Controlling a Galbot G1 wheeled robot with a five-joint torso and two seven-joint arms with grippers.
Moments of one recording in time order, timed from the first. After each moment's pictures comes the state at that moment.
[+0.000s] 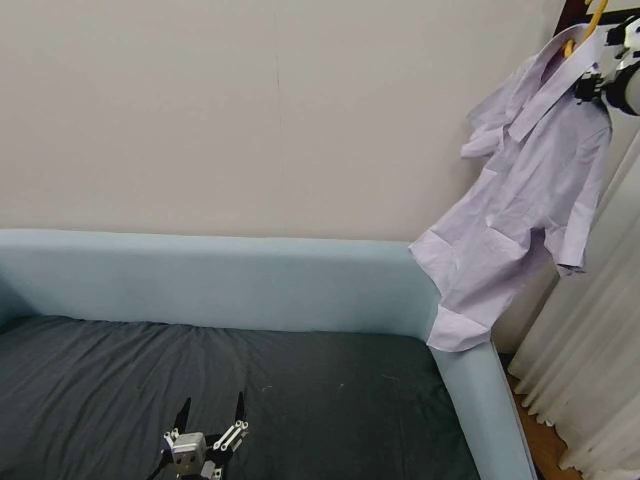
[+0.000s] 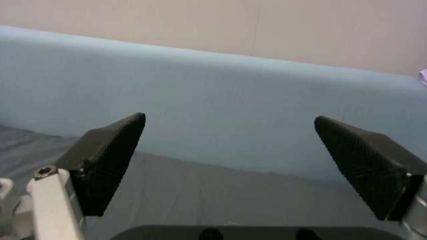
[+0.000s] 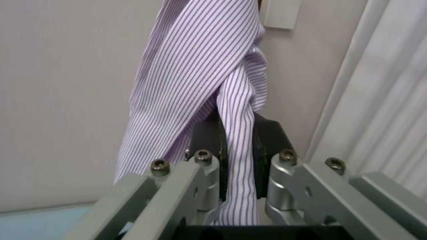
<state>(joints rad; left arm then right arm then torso) 1.71 -1.26 -0.31 -2.09 -0.17 -0.28 -0.42 0.66 0.48 -0.59 1.70 1.71 -0.74 0.96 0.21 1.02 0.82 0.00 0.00</state>
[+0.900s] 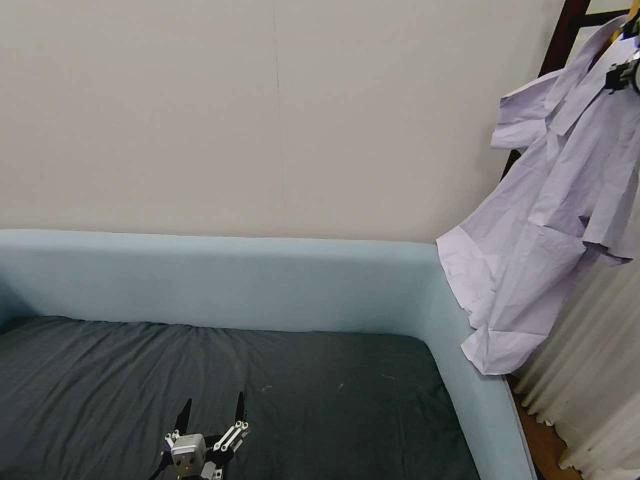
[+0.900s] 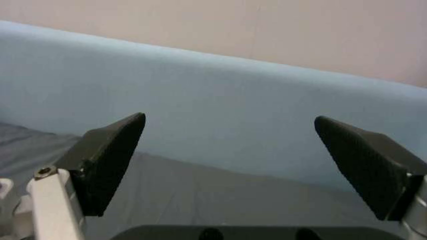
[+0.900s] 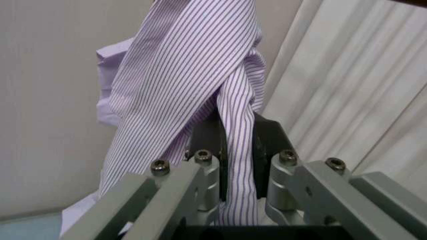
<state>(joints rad) 1.71 -1.24 -0.30 -2.08 -0.20 -0.31 -0.43 0.97 0.59 -1.04 1.39 1.60 -0.74 0.90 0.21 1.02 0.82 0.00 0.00</state>
